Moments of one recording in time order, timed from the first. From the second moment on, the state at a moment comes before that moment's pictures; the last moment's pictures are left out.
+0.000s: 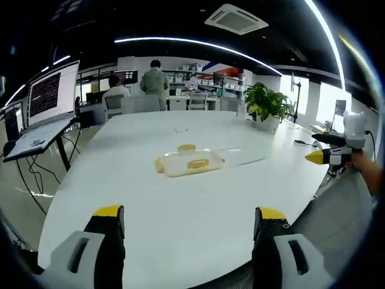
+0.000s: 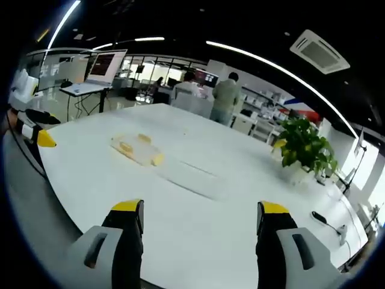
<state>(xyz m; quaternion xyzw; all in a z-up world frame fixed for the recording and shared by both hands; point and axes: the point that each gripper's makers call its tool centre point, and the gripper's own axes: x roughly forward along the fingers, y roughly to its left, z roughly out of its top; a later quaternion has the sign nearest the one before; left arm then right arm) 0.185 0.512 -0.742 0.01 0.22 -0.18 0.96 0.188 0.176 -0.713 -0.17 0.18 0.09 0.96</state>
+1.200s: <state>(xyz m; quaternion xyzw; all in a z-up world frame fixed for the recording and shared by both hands) 0.183 0.513 -0.751 0.03 0.24 -0.19 0.95 0.187 0.177 -0.718 -0.20 0.20 0.09 0.96</state>
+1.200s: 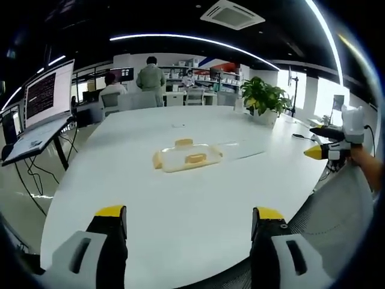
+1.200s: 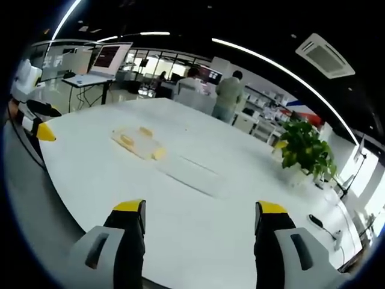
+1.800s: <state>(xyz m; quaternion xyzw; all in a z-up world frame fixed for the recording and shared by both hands) 0.180 0.509 -0.756 0.04 0.25 -0.20 0.95 0.187 0.171 -0.718 -0.21 0.20 0.07 0.95</state>
